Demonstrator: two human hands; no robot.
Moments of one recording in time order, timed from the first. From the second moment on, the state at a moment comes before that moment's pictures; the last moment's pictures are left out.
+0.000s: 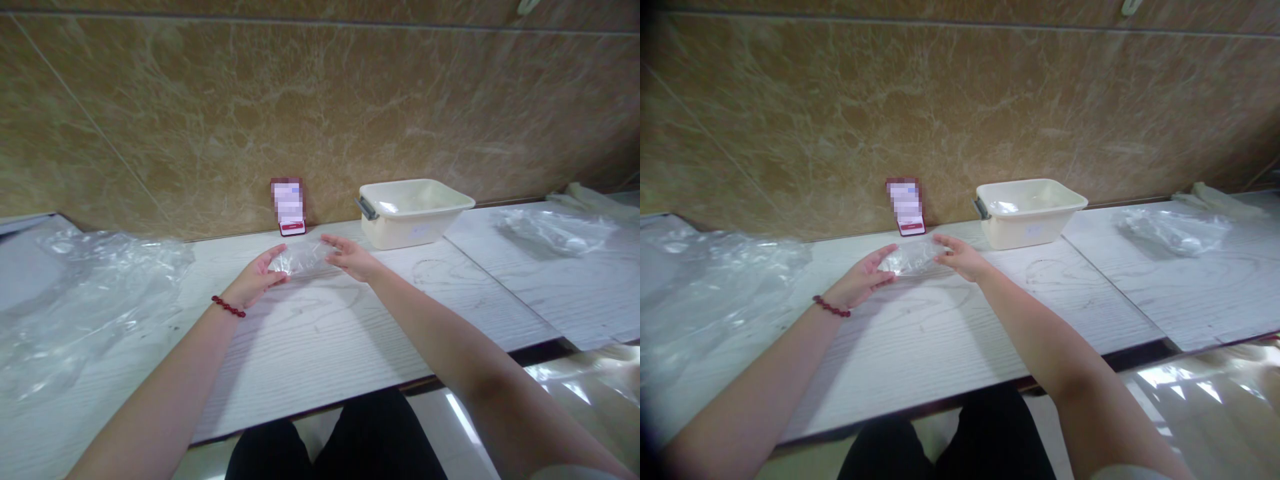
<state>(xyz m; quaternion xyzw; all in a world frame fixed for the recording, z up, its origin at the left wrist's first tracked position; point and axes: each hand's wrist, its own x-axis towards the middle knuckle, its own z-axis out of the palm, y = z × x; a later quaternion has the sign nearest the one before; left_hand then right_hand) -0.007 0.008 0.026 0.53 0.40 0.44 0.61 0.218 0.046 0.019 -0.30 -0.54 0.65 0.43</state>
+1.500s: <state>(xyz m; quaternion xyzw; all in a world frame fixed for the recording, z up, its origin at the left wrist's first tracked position) 0.016 -0.003 0.028 0.53 0.39 0.54 0.53 0.189 0.025 0.022 -0.30 -0.34 0.74 0.50</state>
